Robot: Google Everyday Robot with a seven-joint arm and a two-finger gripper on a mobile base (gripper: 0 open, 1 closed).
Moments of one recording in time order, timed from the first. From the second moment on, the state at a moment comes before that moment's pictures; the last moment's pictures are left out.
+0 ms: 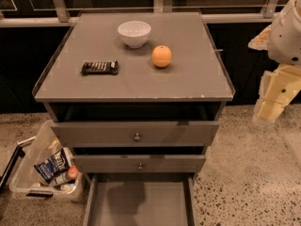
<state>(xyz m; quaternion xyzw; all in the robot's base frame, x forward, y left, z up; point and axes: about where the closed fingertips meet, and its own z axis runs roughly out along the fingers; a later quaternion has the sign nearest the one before) 0.438 -0.217 0.976 -0.60 0.78 -0.03 0.16</state>
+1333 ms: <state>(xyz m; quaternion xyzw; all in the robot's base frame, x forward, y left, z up) 0.551 -0.148 1.001 -0.60 0.77 0.00 0.24</state>
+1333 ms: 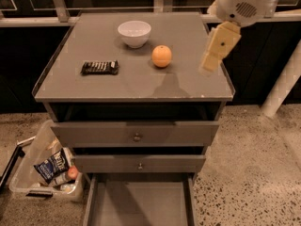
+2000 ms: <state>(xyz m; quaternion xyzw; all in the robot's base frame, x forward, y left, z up) 0.624 -0.119 0.991 -0.57 0.76 0.05 0.31</state>
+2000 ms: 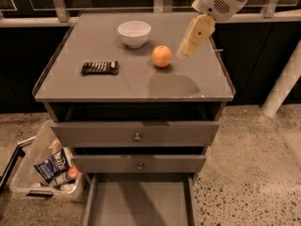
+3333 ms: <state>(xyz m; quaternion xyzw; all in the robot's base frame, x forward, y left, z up) 0.689 -0.113 0.932 -0.52 0.72 0.17 0.42</state>
